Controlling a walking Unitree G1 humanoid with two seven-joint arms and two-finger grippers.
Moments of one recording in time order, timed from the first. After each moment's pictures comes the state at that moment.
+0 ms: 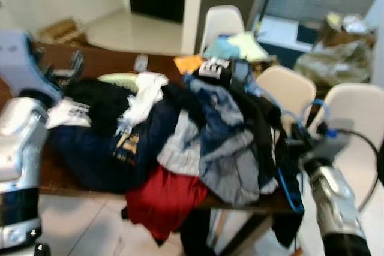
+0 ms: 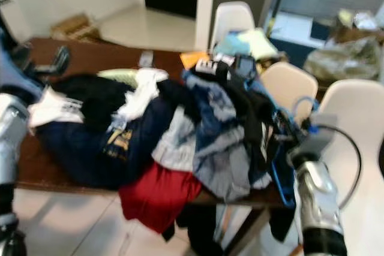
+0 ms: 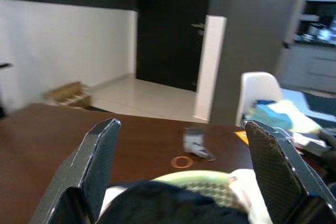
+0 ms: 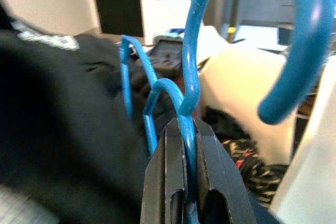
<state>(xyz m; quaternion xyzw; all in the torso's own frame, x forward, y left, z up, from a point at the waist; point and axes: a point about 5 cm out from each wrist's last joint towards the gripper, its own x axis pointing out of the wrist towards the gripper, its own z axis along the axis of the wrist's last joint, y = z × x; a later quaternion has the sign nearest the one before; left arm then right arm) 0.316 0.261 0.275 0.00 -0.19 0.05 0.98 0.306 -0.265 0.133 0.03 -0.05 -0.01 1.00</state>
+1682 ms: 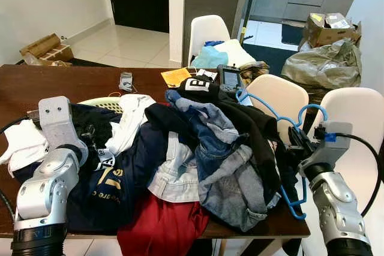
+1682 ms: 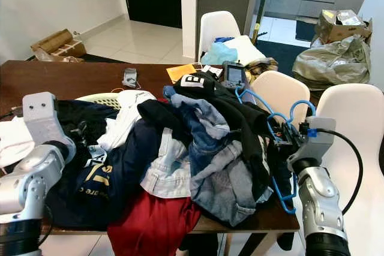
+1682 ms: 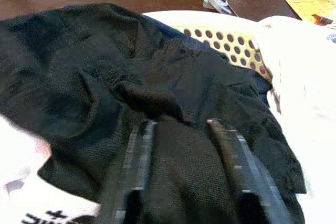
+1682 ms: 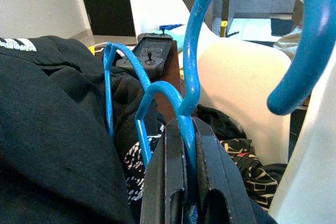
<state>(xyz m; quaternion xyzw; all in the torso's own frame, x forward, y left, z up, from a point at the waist) 0.300 0.242 0.169 -0.05 0.10 0.14 0.98 0.300 -0.265 0.128 0.03 -0.03 -0.01 1.00</state>
